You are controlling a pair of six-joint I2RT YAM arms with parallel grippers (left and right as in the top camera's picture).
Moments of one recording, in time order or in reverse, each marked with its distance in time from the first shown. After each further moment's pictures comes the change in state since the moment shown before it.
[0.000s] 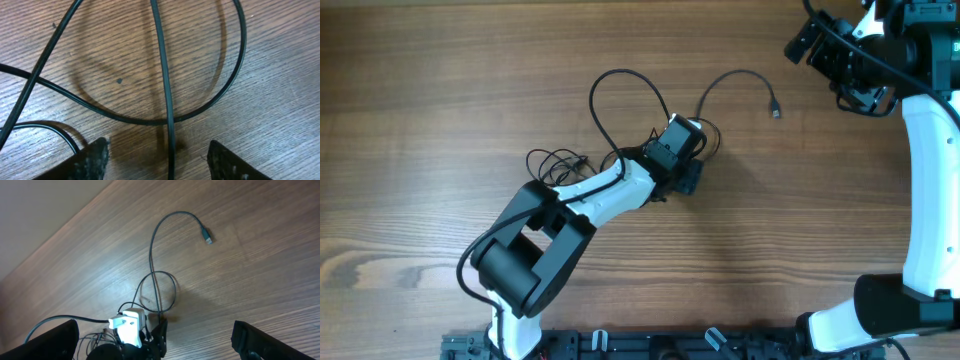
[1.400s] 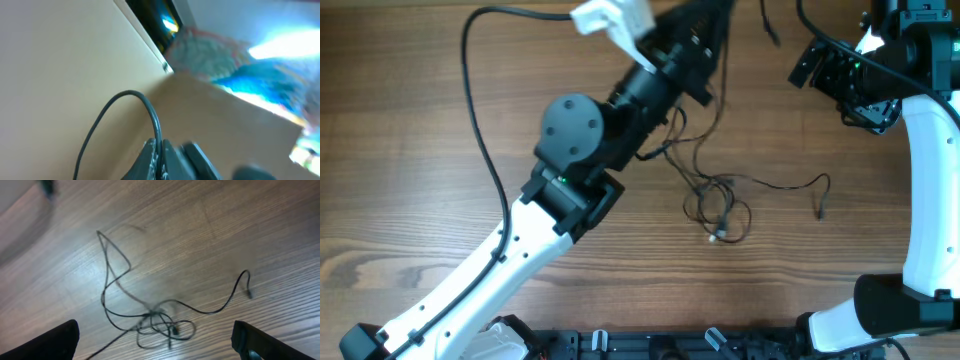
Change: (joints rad) left arm -0.005 -0.588 0.148 0.794 0.036 -0.357; right arm 0.000 0.000 0.000 -0.150 0.071 -0.051
